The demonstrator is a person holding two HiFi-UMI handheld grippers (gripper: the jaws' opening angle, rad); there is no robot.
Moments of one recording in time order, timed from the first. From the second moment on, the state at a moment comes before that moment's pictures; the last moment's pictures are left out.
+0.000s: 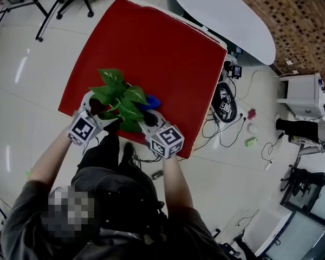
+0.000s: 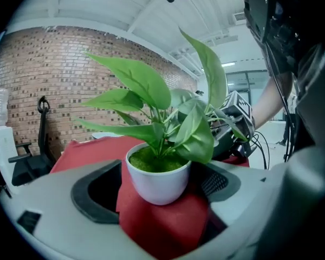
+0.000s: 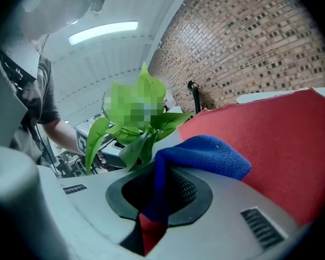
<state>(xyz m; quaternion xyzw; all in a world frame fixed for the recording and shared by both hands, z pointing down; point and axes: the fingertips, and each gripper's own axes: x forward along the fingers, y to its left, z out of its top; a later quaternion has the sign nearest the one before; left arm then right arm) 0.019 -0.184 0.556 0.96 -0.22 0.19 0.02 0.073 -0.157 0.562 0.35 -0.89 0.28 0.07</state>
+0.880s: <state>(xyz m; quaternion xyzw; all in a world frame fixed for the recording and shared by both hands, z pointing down) 0.015 -0.181 0.551 0.85 -0.49 0.17 0.06 0.164 -0.114 0.538 0.51 -0.82 0.26 0.05</state>
